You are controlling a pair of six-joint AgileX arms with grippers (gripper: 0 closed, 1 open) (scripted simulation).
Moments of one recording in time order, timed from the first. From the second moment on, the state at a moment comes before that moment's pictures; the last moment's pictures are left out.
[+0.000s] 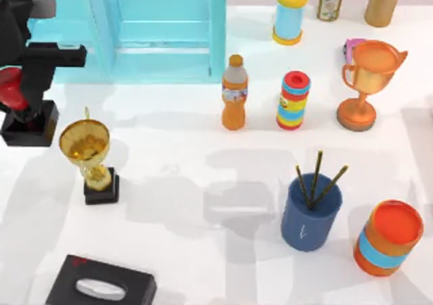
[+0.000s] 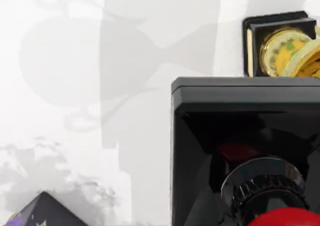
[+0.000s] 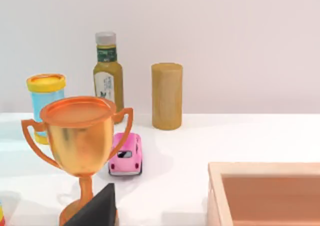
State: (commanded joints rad) left arm -0.18 1.78 1.69 -1.45 -0.01 -0.13; right arm 0.00 0.00 0.00 0.00 0.00 0.00
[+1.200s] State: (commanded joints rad) left arm -0.83 2.15 2.26 -1.61 -0.01 -0.76; right arm 0.00 0.00 0.00 0.00 0.00 0.00
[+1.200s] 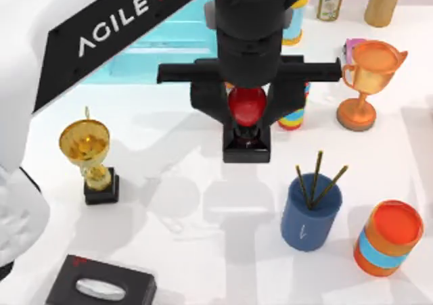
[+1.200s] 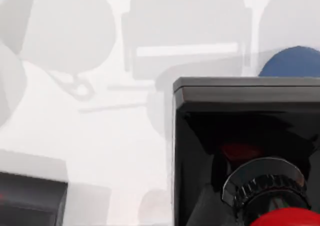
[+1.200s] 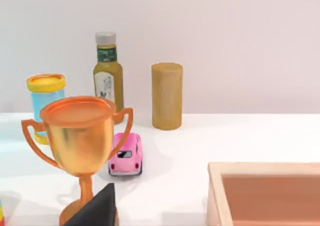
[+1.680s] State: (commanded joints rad) left arm -0.84 2.19 2.26 -1.64 0.00 -0.81; right arm 0.00 0.00 0.00 0.00 0.00 0.00
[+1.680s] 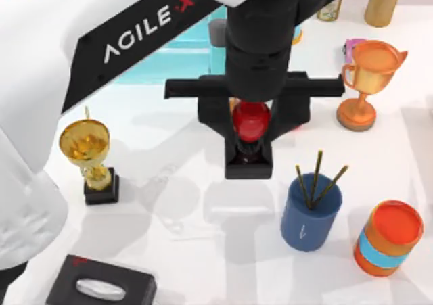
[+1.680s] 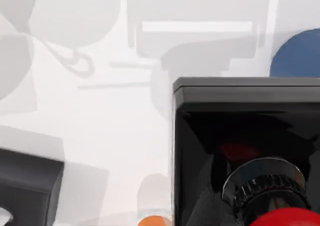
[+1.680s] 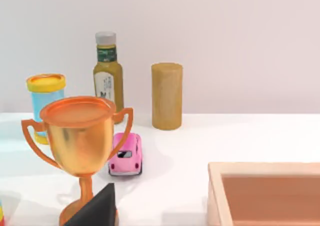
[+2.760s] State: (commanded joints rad) left arm -0.84 2.17 2.16 -1.57 0.00 -0.81; right arm 0.00 0.00 0.00 0.00 0.00 0.00
